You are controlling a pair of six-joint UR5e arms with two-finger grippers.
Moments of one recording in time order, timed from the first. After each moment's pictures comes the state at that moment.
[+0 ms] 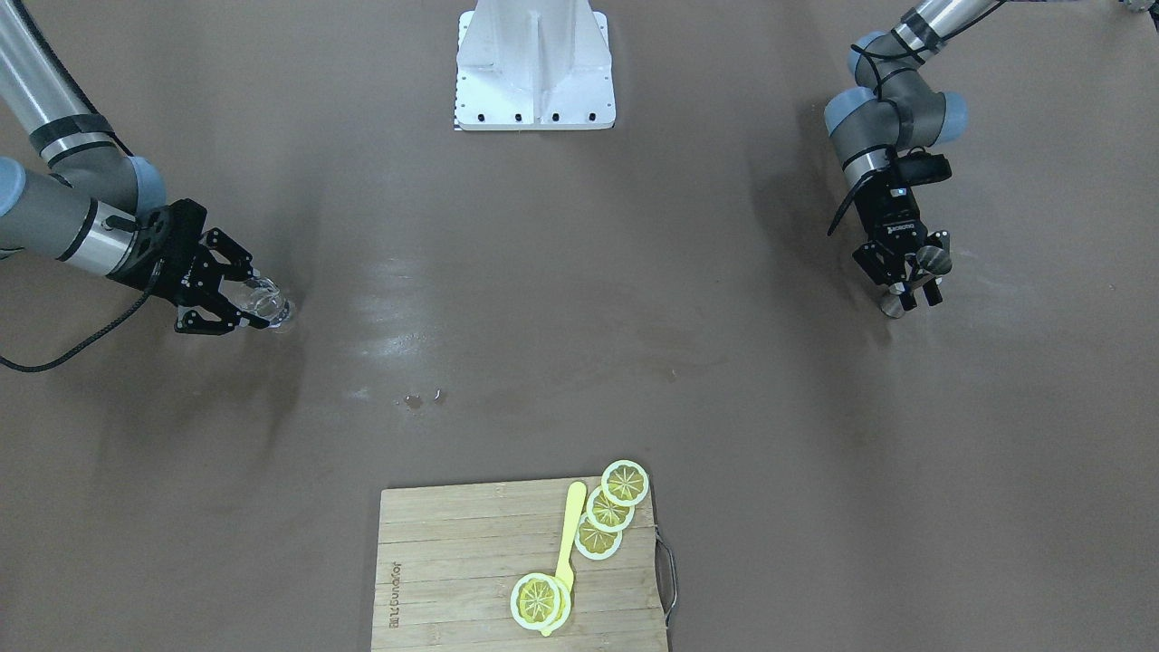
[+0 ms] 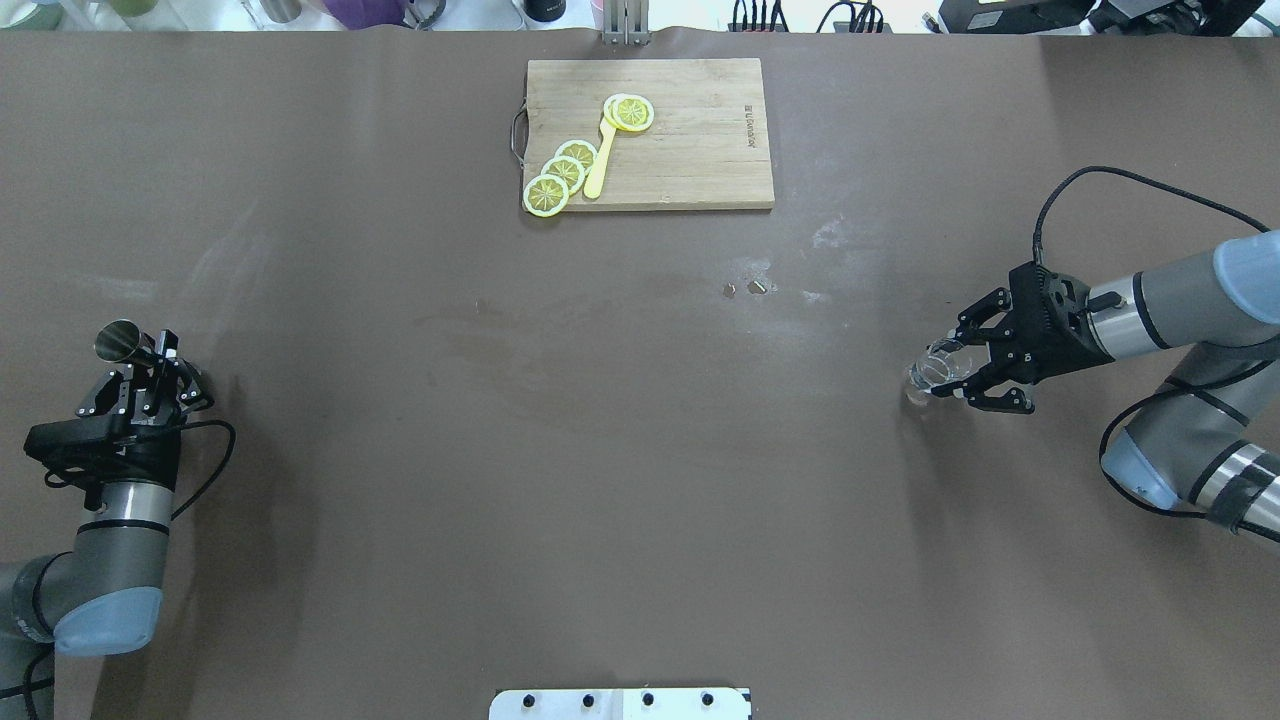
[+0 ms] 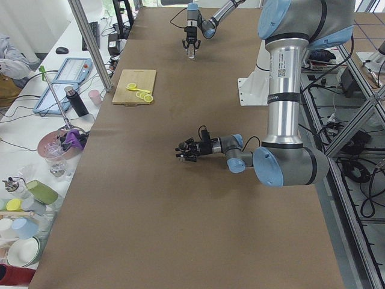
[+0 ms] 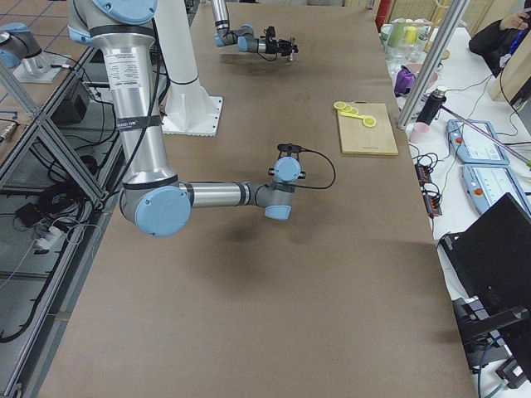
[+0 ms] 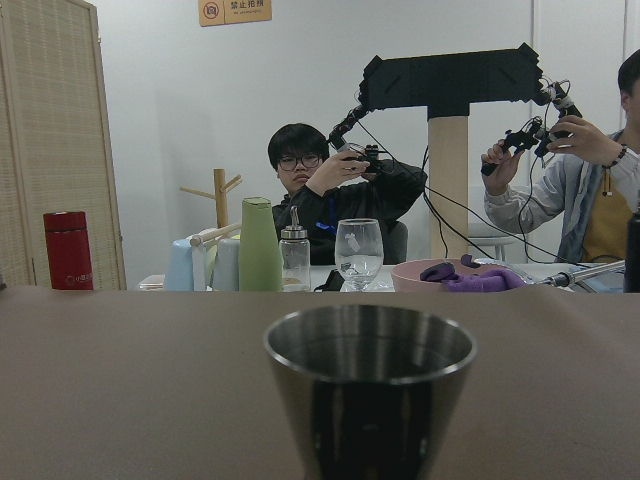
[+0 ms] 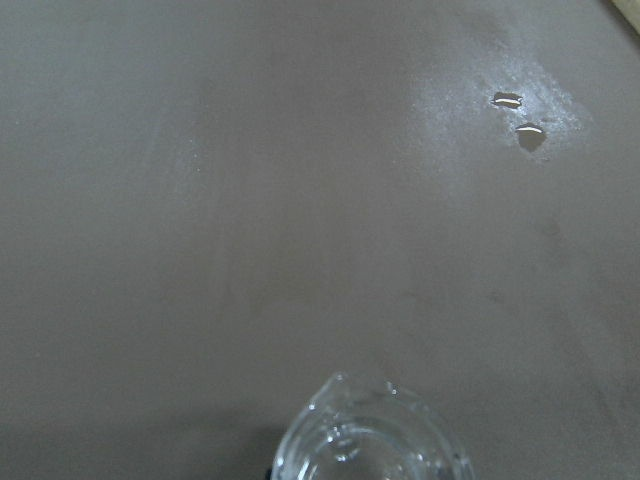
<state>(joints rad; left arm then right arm) -0.22 -1.51 -1.45 -2.49 -0.27 -1.59 0.83 -1.41 1.33 -0.19 2.35 -0.13</state>
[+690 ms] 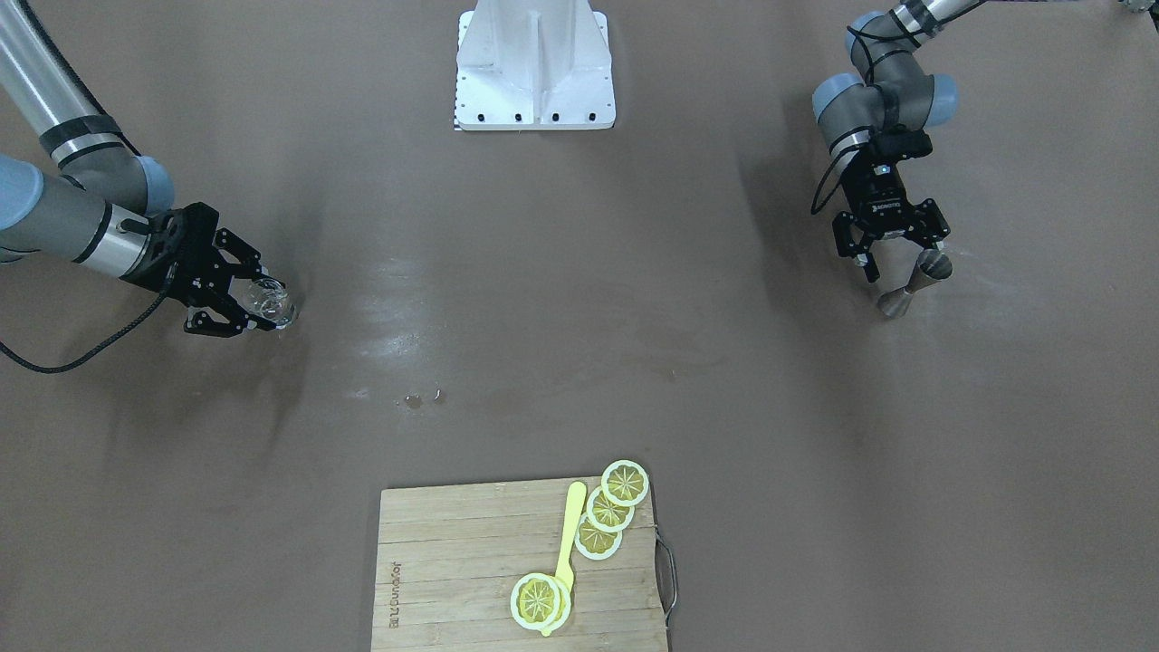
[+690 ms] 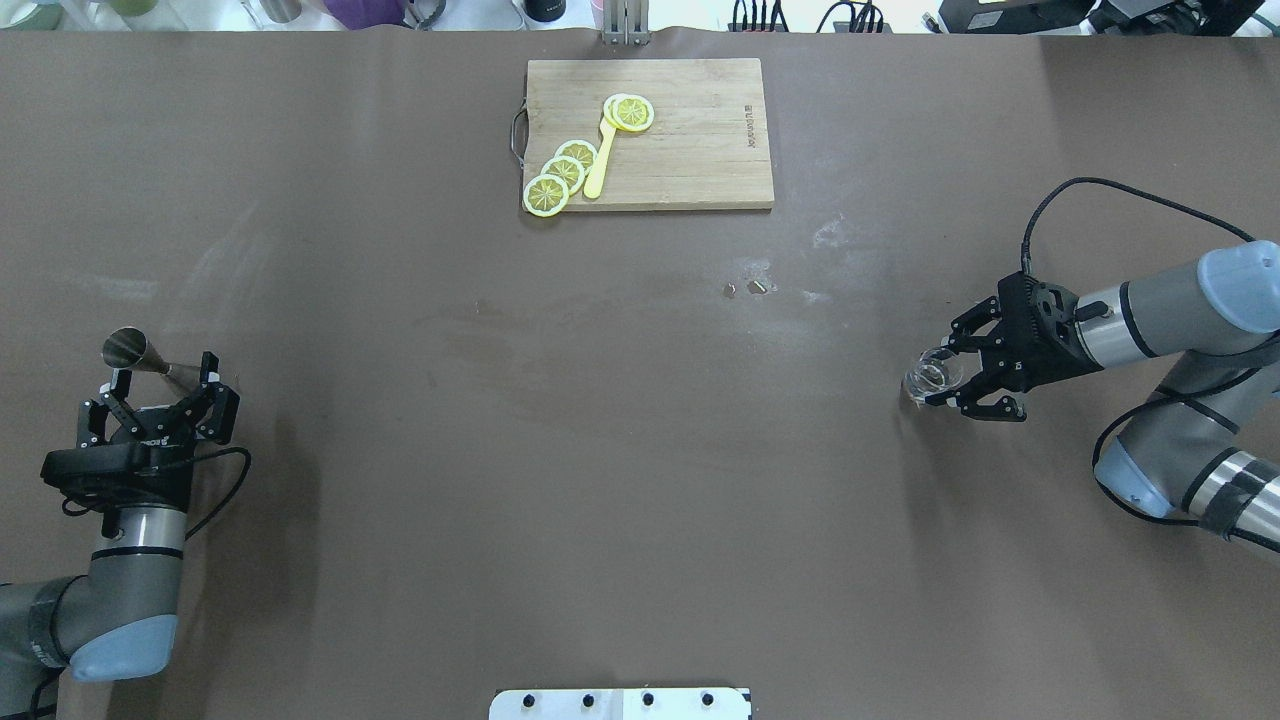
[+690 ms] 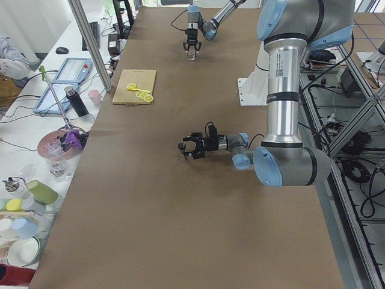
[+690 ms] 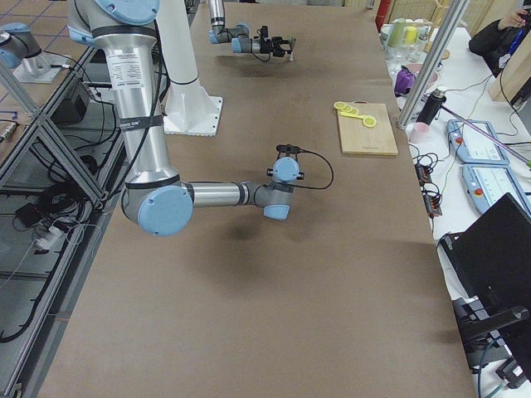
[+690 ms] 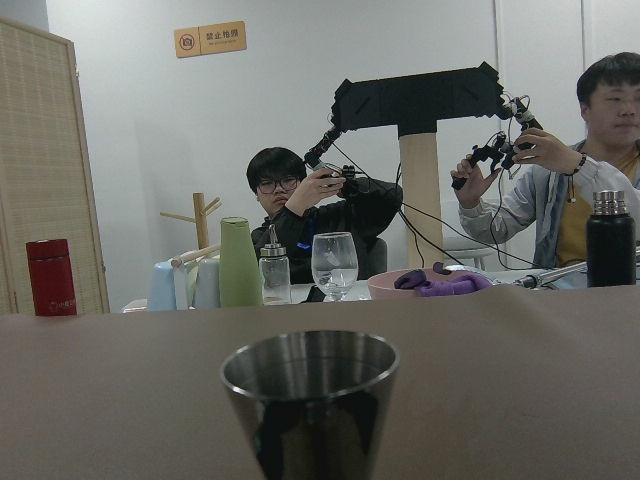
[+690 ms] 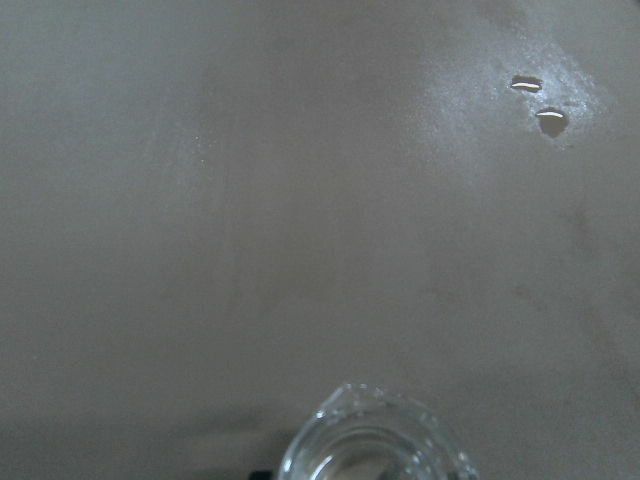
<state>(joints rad) -0.13 -1.45 -1.55 -2.36 -0.12 -1.63 0.81 -1.40 1.33 -0.19 2.33 -0.12</state>
